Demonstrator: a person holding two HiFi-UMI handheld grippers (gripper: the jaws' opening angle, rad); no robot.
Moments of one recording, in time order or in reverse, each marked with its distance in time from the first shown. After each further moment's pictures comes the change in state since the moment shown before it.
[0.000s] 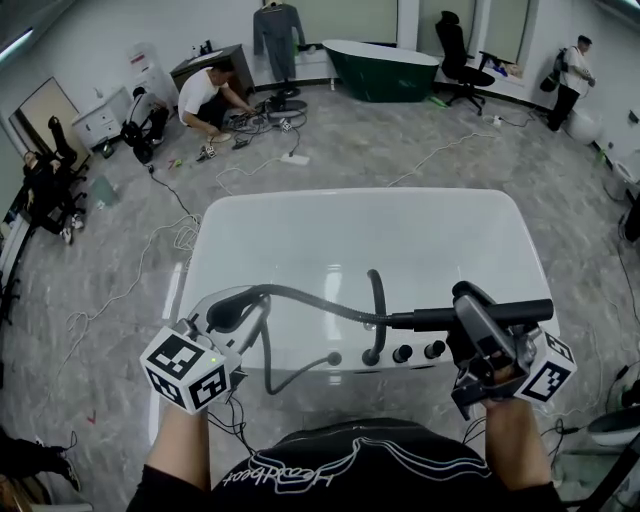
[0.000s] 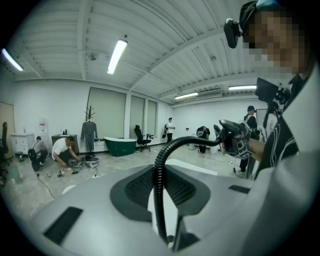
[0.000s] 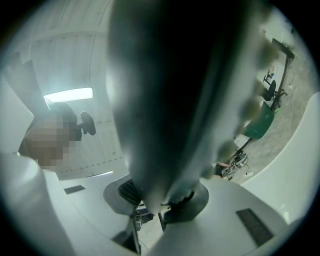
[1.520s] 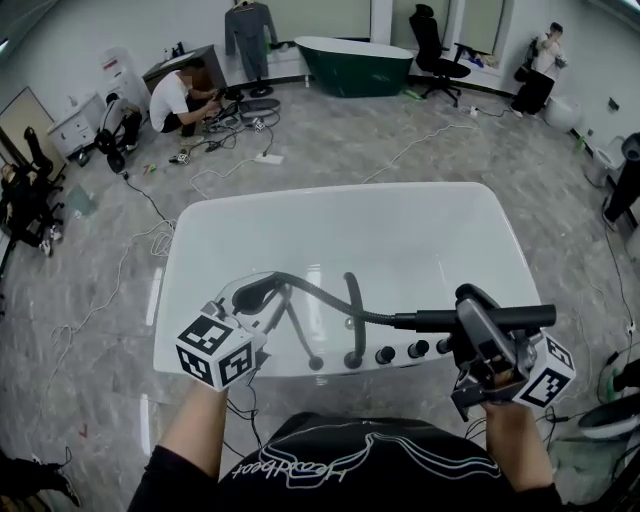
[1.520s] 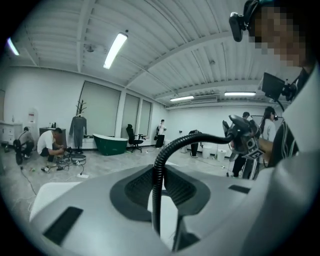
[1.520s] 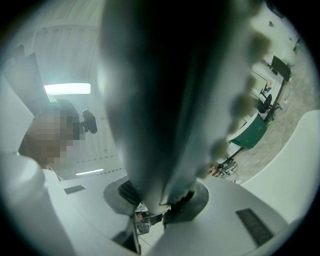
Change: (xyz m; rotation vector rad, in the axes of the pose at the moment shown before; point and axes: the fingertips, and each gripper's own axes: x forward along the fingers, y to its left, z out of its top) left arm 0.104 -0.024 -0.013 -0.044 -0.028 -0.113; right arm -0.036 -0.023 0.020 -0.071 -0.027 -0.093
